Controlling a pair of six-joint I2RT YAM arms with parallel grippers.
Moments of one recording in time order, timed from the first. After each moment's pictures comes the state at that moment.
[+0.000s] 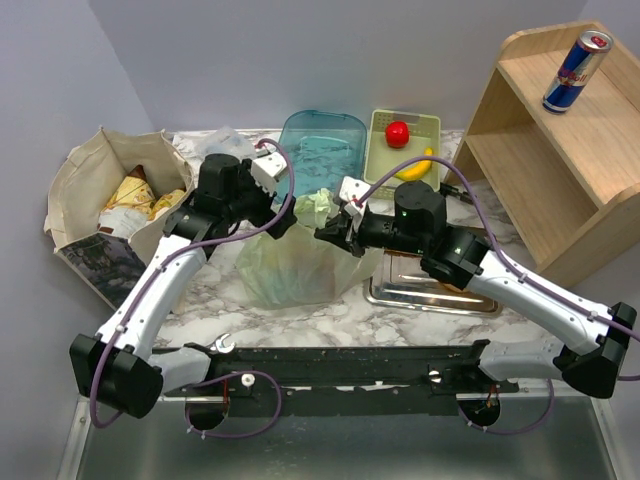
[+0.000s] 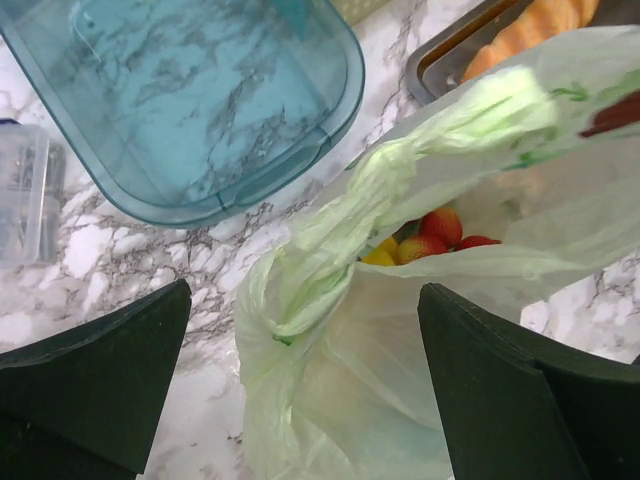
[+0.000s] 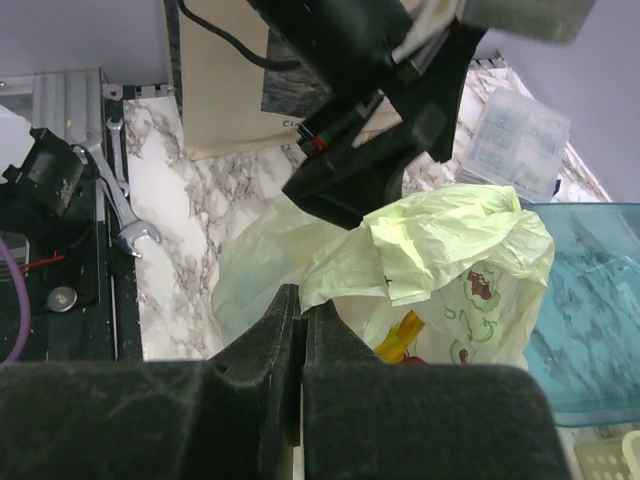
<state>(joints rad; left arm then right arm) -0.33 1.17 1.16 -0.49 0.41 0.22 0.93 1.23 1.20 -0.16 -0.34 -0.24</state>
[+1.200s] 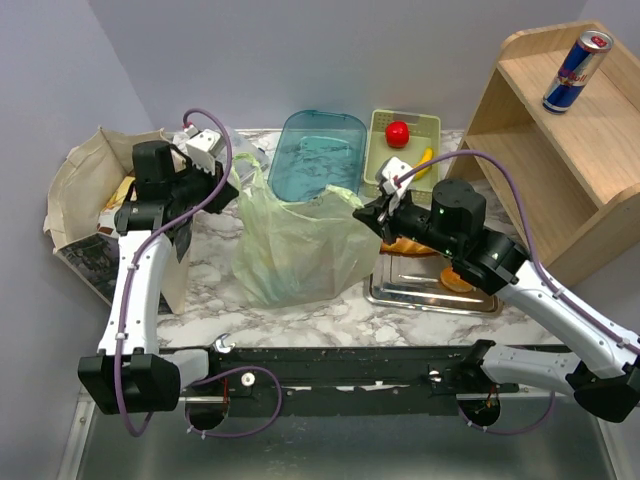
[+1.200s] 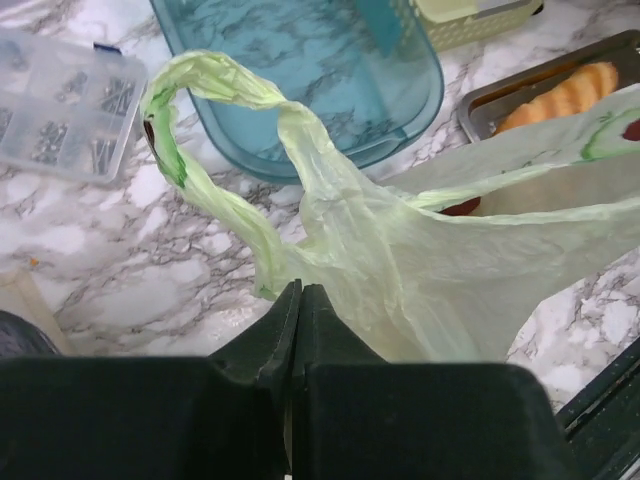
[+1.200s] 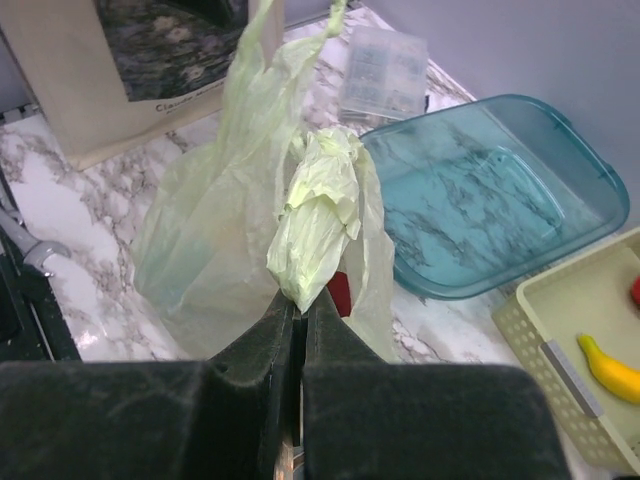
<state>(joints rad) 0.05 1.20 1.25 -0.62 0.63 0.18 0.83 1.07 1.18 -0.30 -0.13 -0.17</state>
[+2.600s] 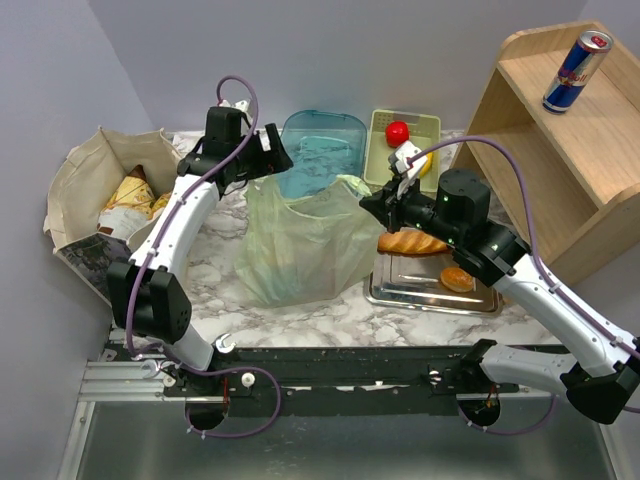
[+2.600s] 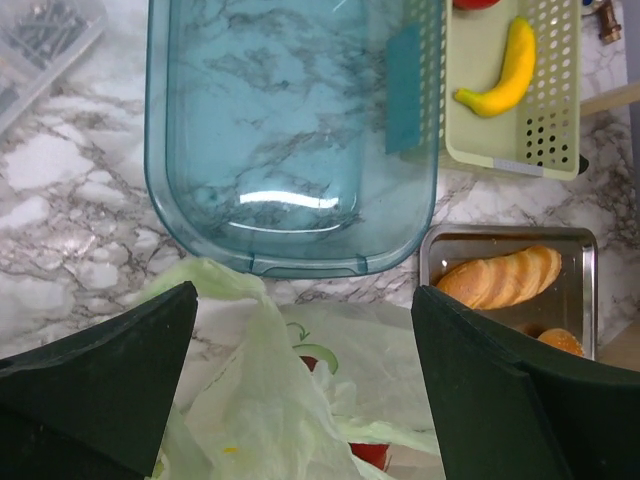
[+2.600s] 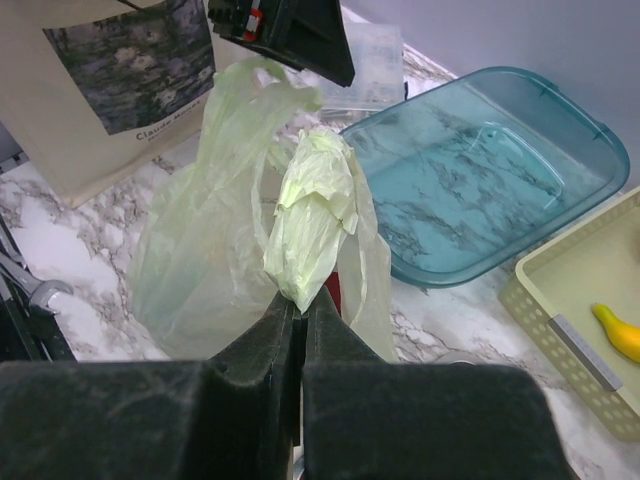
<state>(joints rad) -0.24 1.57 1.54 -0.53 0.22 -0.43 0.72 1.10 1.18 -0.26 -0.16 -0.05</state>
